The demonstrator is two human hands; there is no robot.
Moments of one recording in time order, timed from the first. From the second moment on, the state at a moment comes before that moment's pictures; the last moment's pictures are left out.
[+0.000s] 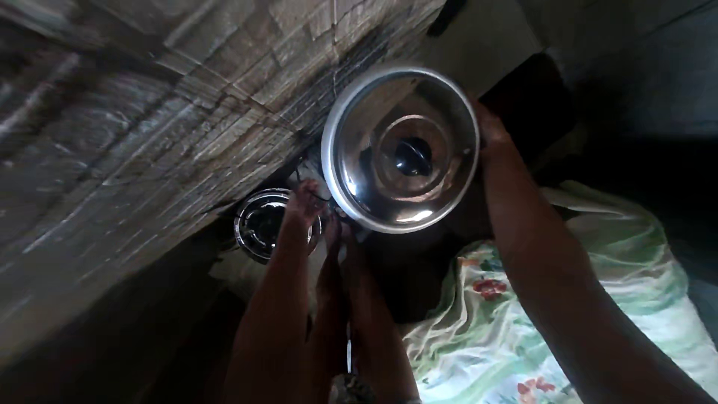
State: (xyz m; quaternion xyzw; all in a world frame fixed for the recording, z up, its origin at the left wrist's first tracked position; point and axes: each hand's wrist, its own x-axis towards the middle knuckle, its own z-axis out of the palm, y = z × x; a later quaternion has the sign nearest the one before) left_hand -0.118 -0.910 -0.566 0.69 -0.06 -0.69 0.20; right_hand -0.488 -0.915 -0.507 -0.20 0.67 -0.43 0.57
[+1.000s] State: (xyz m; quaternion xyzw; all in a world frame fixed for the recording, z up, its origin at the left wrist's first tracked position) left_hand -0.462 -1.103 -0.366 0.68 -0.49 -0.44 -0.31; right_hand -0.540 -0.943 -0.524 -0.18 0.47 -0.42 0.75
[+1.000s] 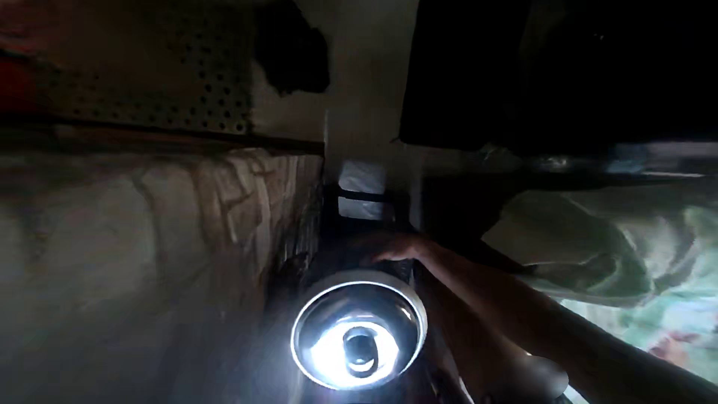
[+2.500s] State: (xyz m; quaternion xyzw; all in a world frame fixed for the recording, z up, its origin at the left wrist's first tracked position) left_hand -0.397 -1.060 -0.242 0.59 -0.72 -0.36 -0.01; right_hand -0.891 -0.994 -0.415 -0.37 0.88 -0.02 0.29
